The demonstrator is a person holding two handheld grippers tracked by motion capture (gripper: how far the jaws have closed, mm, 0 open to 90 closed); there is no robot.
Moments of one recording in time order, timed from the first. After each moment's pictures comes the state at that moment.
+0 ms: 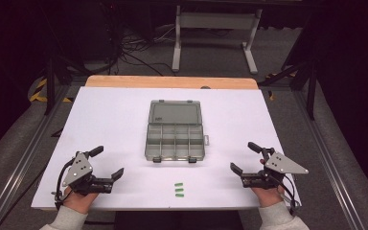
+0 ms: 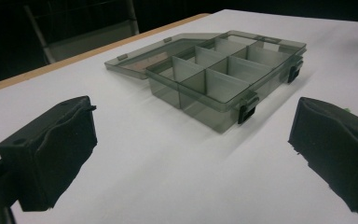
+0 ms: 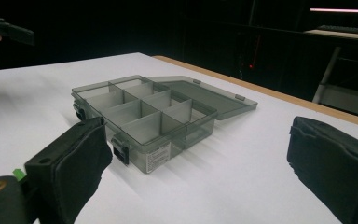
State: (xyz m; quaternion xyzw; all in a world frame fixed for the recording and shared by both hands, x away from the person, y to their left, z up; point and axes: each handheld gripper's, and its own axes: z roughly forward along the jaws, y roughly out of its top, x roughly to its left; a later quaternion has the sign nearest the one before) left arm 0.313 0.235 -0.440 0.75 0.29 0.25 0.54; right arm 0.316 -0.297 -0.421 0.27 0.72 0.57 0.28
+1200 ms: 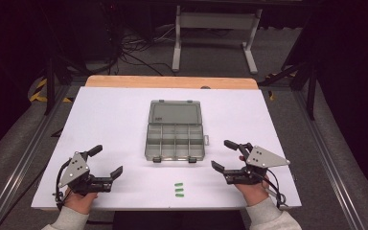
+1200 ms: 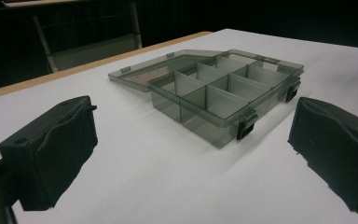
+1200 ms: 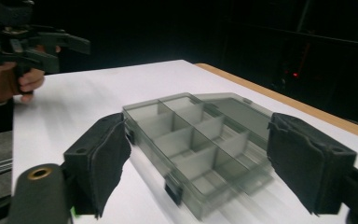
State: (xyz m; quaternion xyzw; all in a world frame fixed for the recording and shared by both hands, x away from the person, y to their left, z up) left arm 0.313 0.237 -0.441 0.73 0.29 0.26 0.57; right arm 0.324 -0.242 -0.398 0.21 0.75 0.59 0.23
